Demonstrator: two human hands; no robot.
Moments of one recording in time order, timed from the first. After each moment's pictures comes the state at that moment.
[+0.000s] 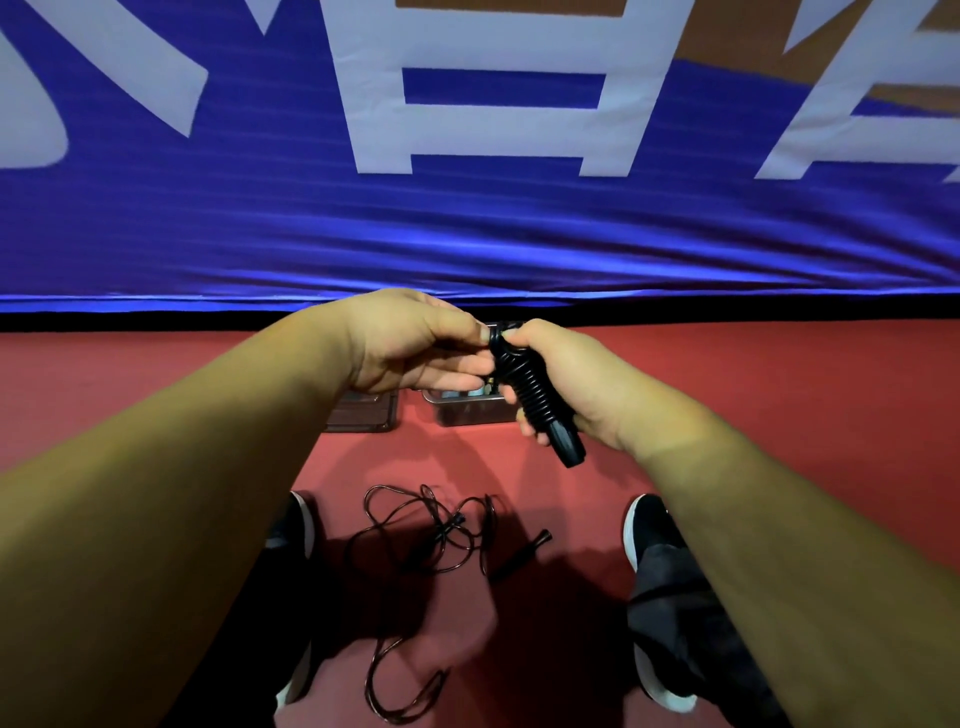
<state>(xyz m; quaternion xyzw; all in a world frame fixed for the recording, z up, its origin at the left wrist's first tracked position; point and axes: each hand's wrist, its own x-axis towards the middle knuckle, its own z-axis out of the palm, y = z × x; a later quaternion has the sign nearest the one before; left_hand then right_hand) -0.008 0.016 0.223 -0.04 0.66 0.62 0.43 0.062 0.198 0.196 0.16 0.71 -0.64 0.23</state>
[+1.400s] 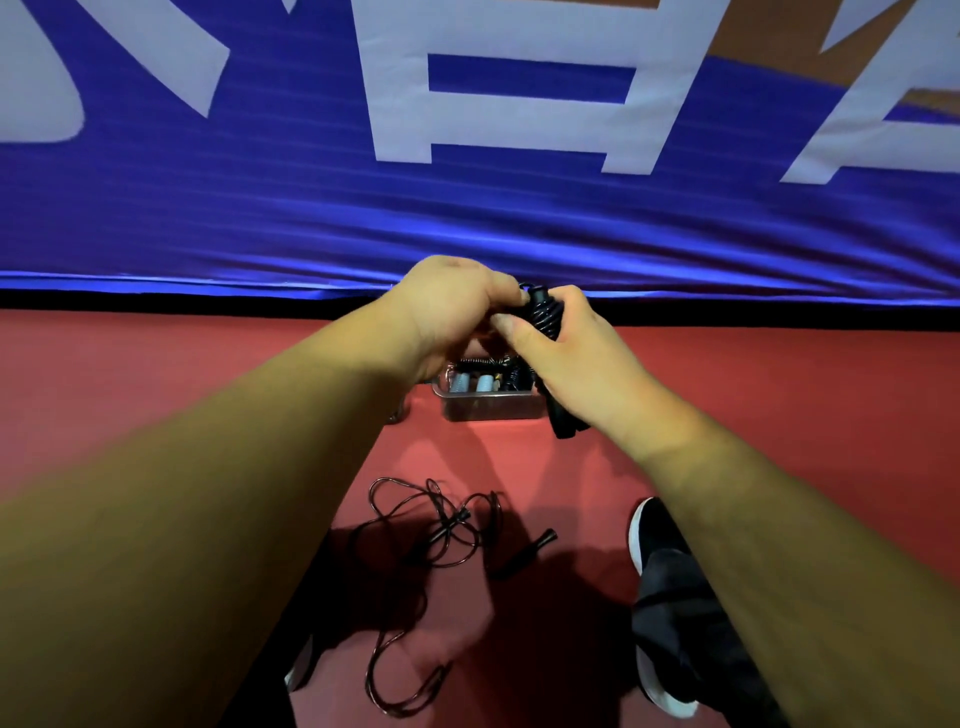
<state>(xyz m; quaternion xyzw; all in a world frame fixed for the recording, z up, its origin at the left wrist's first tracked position) -0.003 0.041 0.229 -0.04 0.72 0.65 0.24 0.053 0.190 0.194 0.08 0.88 -0.46 0.00</state>
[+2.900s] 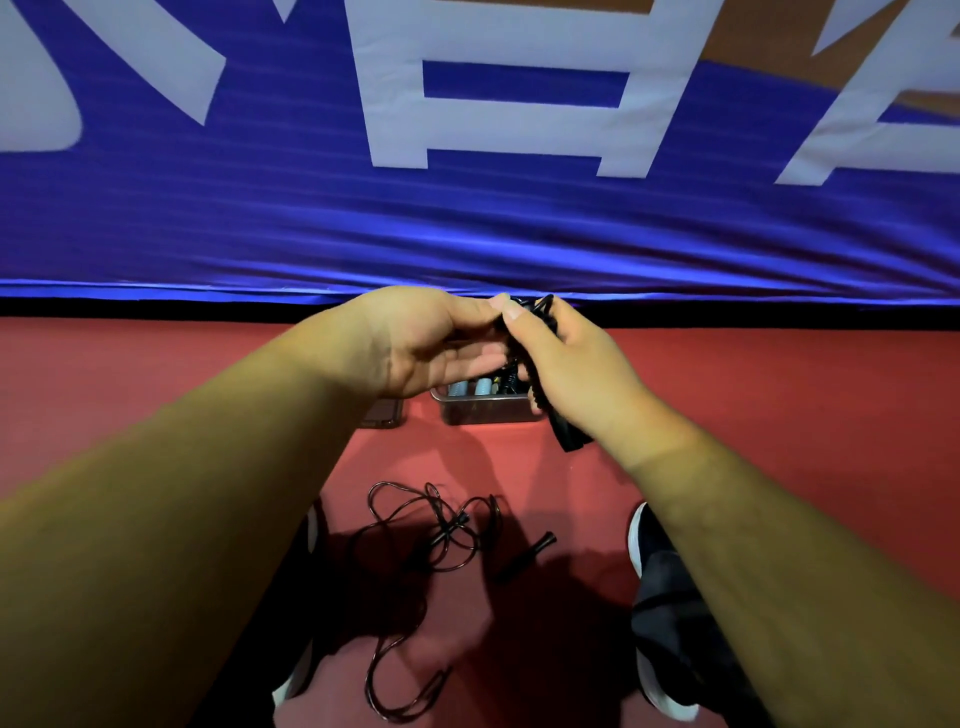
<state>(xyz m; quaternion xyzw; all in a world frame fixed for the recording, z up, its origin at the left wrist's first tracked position) -0.002 0.023 0.224 -0.11 0.59 0.70 0.38 0.061 0.181 0.196 0.11 0.80 -0.58 0.01</state>
